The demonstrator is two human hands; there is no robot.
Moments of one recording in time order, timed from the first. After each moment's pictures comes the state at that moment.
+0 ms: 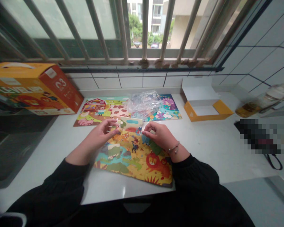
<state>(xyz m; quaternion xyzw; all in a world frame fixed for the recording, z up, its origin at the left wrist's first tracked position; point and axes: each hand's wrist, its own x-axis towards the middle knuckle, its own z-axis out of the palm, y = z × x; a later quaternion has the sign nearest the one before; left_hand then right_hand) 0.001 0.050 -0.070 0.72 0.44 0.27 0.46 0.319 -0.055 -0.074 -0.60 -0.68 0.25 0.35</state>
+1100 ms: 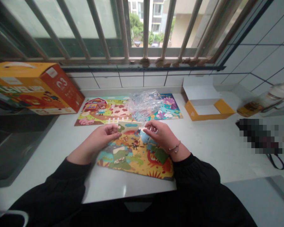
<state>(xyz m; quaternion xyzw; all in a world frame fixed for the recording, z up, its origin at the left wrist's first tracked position) 0.007 0.041 -0.068 0.66 0.40 0.24 0.59 0.317 -0.055 -0.076 -0.59 -0.68 0.23 0.37</state>
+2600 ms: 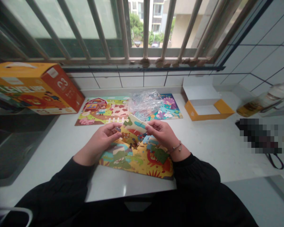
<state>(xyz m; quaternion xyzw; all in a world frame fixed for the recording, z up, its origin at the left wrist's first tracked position) 0.018 0.017 -0.046 0.66 0.33 0.30 0.61 0.312 -0.061 -0.069 -0.52 -0.56 0.41 0.51</state>
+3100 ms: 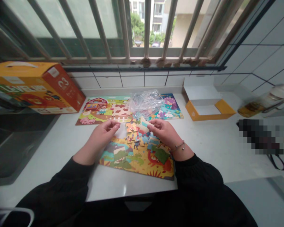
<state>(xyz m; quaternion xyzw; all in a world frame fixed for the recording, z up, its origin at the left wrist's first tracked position) 0.012 0.040 -0.066 0.75 0.46 0.29 0.37 0.320 -0.057 -0.067 -0.59 -0.55 0.42 0.42</state>
